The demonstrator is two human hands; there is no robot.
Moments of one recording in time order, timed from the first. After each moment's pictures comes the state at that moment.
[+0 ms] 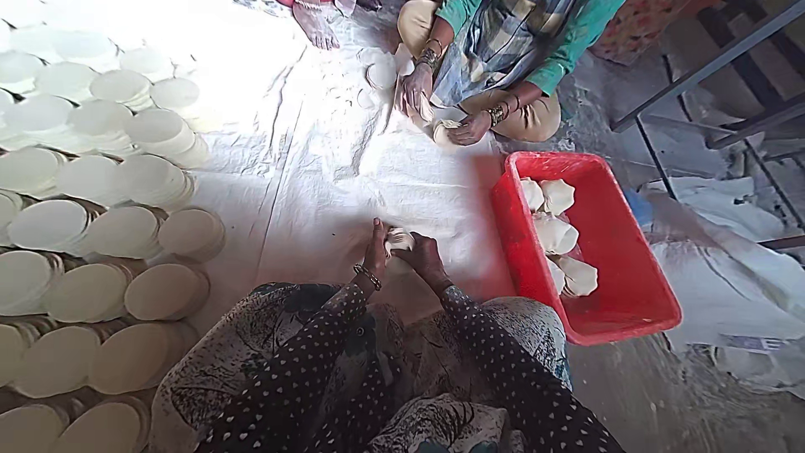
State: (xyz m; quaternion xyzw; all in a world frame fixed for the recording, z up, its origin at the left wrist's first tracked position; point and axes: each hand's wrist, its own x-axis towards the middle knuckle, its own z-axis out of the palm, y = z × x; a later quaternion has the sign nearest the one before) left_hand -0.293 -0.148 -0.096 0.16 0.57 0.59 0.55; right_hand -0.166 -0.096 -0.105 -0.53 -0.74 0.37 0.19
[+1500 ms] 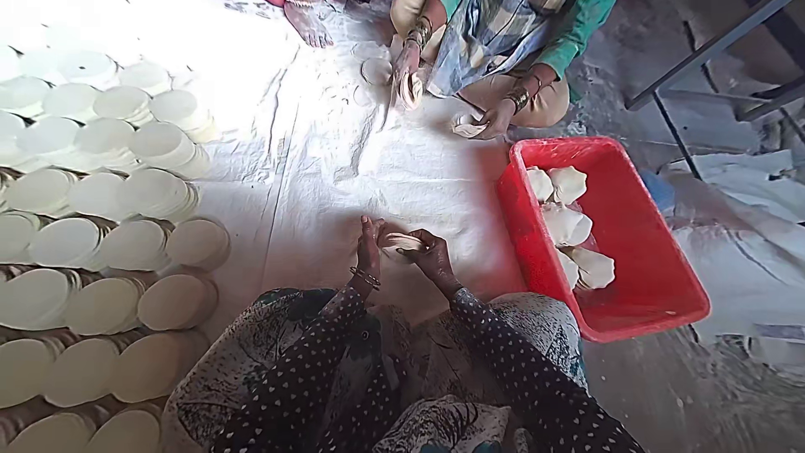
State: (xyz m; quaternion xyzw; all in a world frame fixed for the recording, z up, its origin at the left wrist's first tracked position) left_hand -0.306 -0.139 -0.112 0.21 0.59 0.60 0.50; right_hand -0.159 -0.099 -0.116 -0.50 -0.70 0.43 0.26
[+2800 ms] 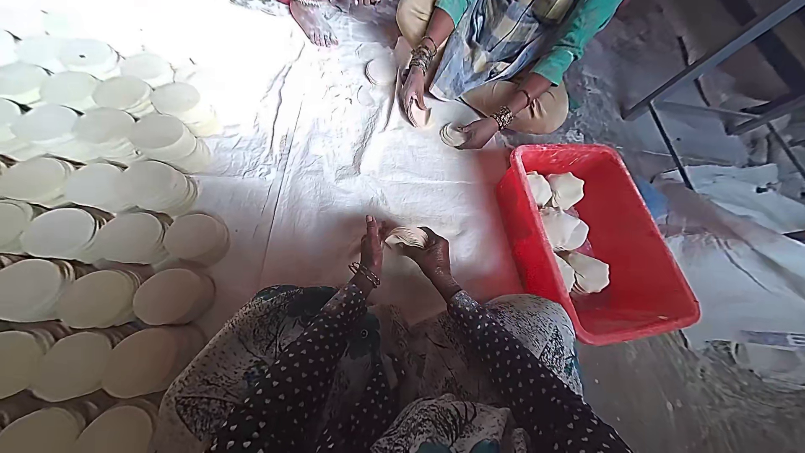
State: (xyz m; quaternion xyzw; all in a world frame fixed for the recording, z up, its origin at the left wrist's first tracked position) left_hand -0.303 -0.146 -0.097 0.19 0.61 0.57 0.51; right_hand -0.167 -0.103 -0.102 -0.53 -0.71 0.38 0.26
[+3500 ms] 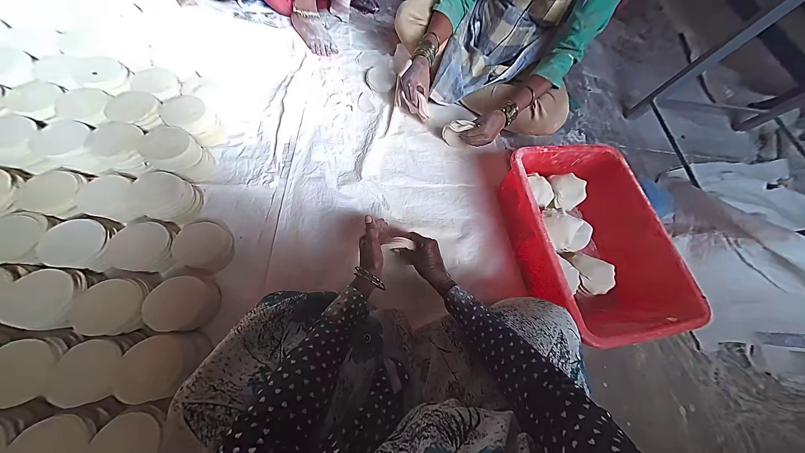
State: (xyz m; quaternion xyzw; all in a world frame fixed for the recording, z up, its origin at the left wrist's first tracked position) left_hand -0.312 -0.138 -0.099 0.24 0.62 0.59 0.46; right_hand -0.175 -0.091 -0.113 -0.49 -0.73 0.42 0.20
